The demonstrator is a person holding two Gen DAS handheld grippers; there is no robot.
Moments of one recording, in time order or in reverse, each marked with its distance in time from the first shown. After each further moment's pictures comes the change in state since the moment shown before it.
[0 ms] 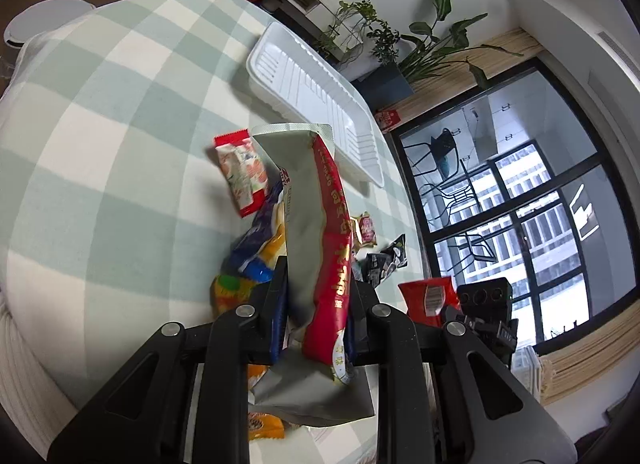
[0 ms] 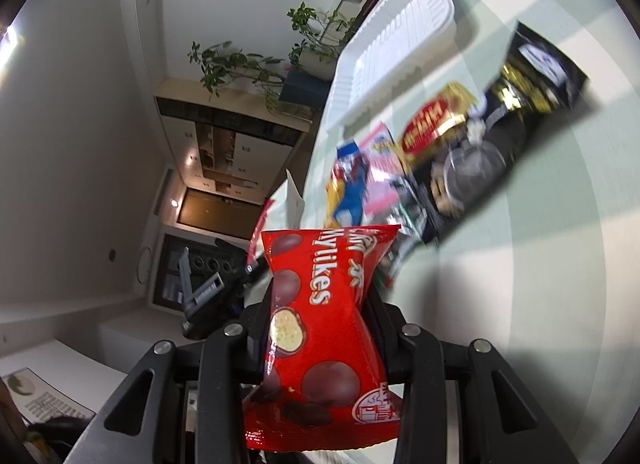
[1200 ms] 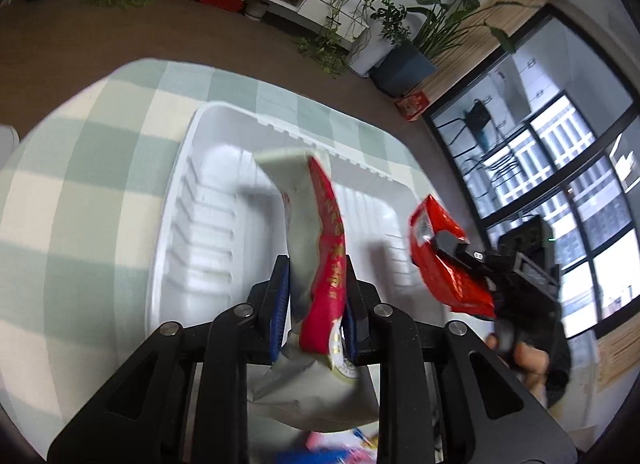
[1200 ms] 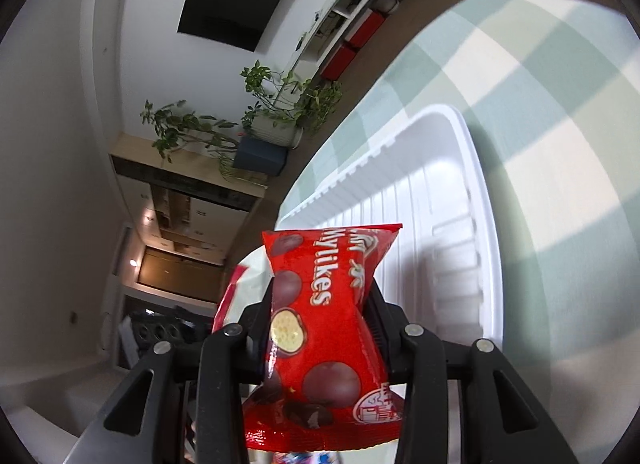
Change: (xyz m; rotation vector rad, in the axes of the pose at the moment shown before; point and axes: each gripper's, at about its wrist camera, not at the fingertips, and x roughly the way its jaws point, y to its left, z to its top) left arm 0.122 -0.057 0.175 0.208 0.028 0.207; right arm 0.048 -0.033 0.246 0.010 -0.176 -0.218
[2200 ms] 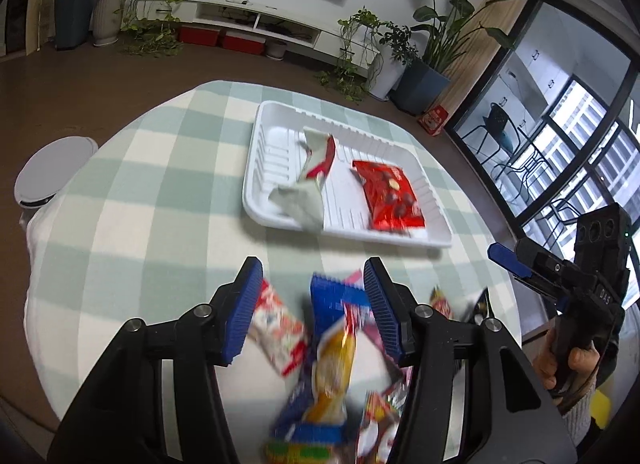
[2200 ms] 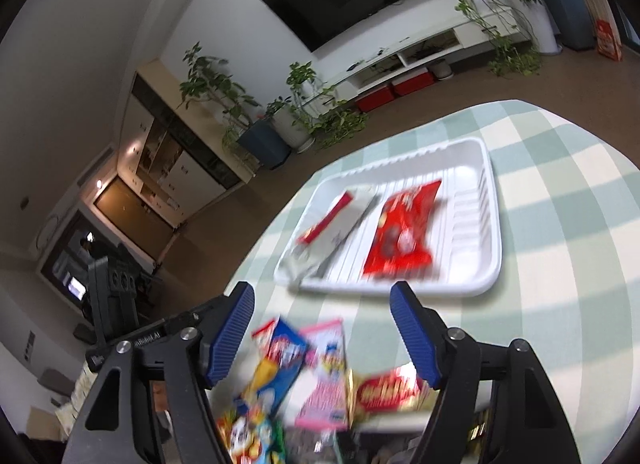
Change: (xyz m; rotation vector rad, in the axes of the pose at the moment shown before) left arm -0.122 -0.022 -0.131 0.082 -0.135 0.142; right arm -0.084 0.097 -0.135 -0.418 -0.072 -0.144
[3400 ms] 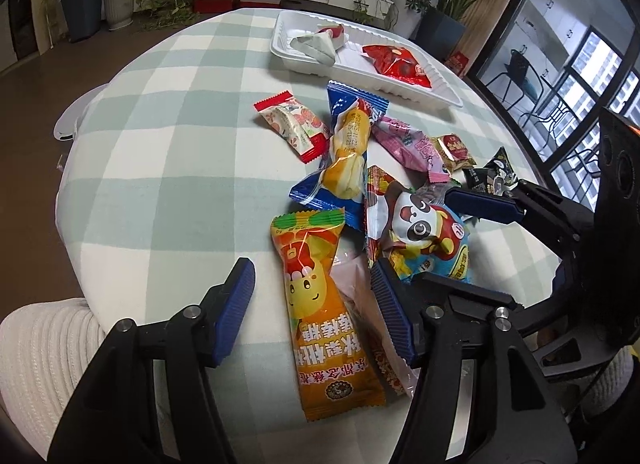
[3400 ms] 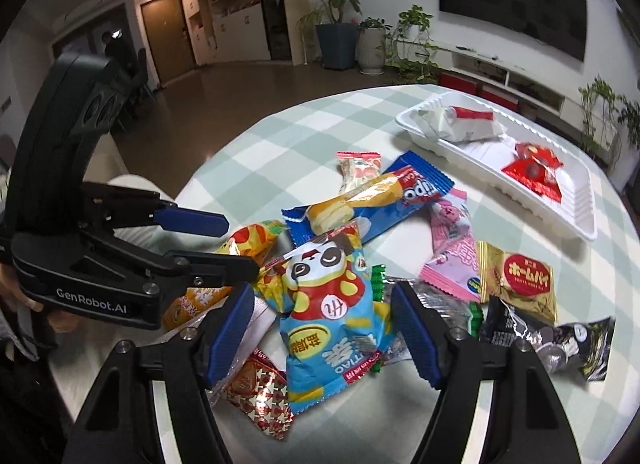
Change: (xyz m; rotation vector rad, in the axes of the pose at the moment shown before) left arm -0.030 -0.008 -0.141 0.065 0.141 0.132; right arm 0.047 0.117 -0.142 -0.646 0.292 -0.133
